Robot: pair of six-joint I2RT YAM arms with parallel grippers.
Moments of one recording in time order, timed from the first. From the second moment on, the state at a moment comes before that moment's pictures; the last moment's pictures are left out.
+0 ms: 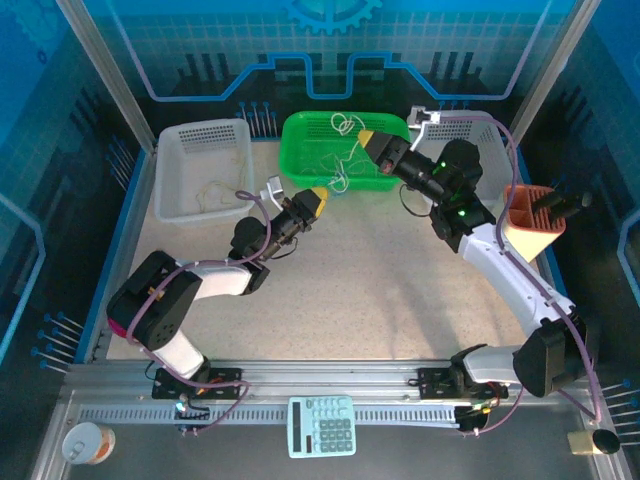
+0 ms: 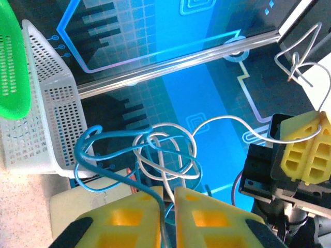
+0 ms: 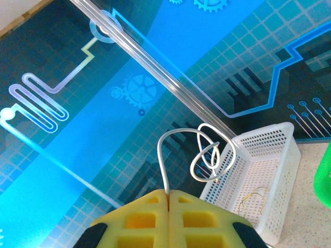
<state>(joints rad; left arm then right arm) -0.53 1.63 0.65 1.27 0.24 -1.42 0.36 1.31 1.17 0.30 -0.49 0.90</state>
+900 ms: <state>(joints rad) -0.36 1.50 0.32 1.28 0.23 -1.39 -0.08 1.03 1.05 0.06 -0.34 0.78</state>
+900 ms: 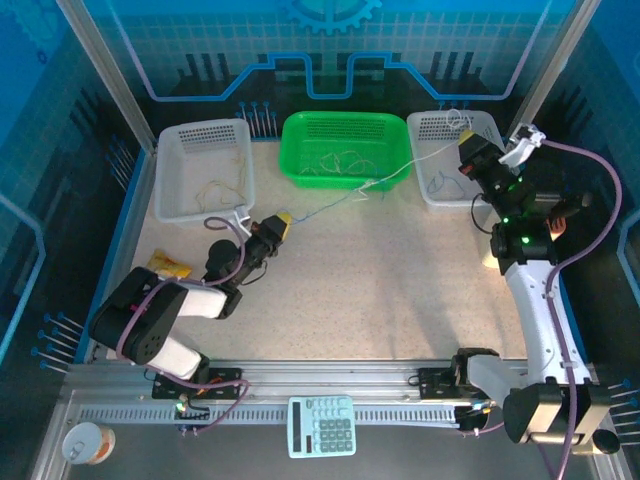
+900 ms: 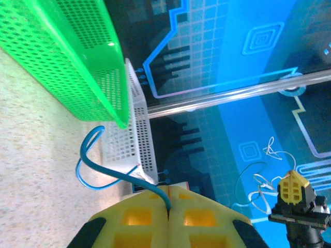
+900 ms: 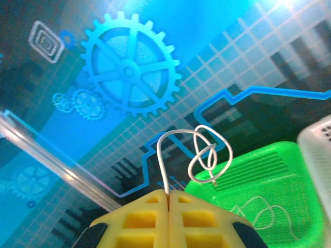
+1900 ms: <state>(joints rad) -0.13 1.09 0.24 0.86 0.30 -1.26 -0.18 0.88 1.03 -0.18 -0.02 0.72</state>
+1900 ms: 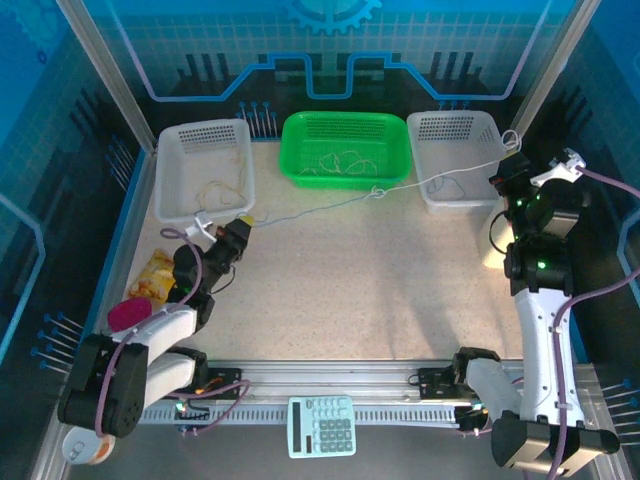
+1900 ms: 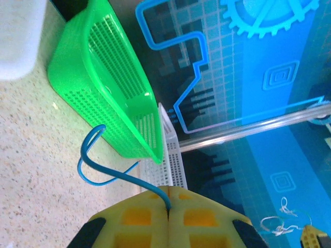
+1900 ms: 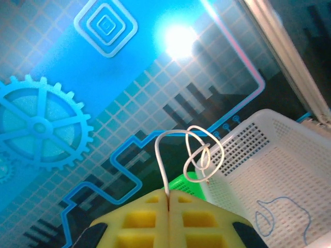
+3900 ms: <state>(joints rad) -0.13 0.97 0.70 0.50 0.55 -1.16 0.07 0.95 1.08 -0.12 -0.29 0.68</state>
